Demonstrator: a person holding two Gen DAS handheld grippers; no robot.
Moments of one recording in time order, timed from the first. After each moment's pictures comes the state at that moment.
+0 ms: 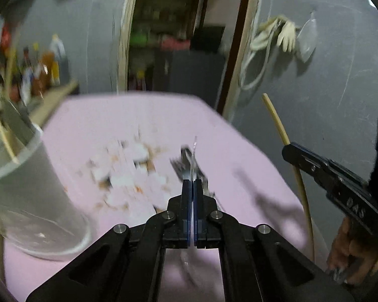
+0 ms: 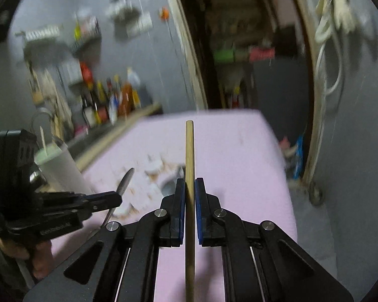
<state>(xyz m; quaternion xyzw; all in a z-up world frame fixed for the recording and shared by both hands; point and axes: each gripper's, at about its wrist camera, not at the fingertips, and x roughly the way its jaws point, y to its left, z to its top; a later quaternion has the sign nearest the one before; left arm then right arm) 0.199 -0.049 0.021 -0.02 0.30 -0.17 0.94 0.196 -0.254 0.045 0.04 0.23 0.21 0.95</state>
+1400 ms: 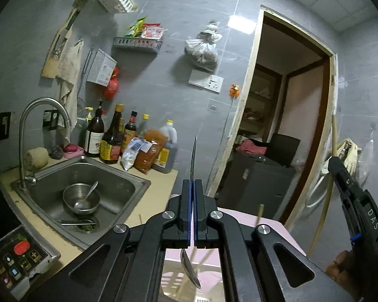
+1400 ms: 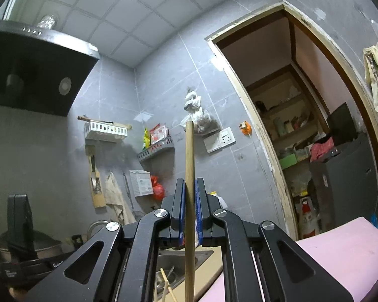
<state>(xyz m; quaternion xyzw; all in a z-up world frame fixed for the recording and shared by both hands) 0.179 0.178 0.131 -0.15 0.08 0.04 0.98 0.219 -0.076 0.140 0.17 -0.08 0.34 0.92</state>
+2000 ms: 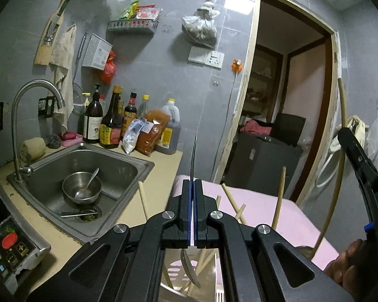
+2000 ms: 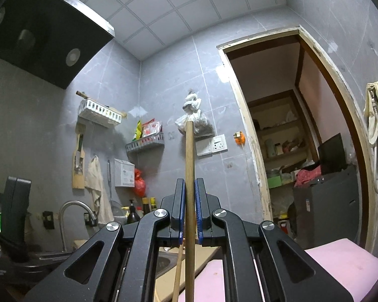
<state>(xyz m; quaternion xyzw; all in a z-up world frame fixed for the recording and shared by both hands) 0.204 0.170 0.088 -0.12 0.13 0.04 0.98 0.217 -0.040 0.113 0.09 -0.11 0.29 0.95</state>
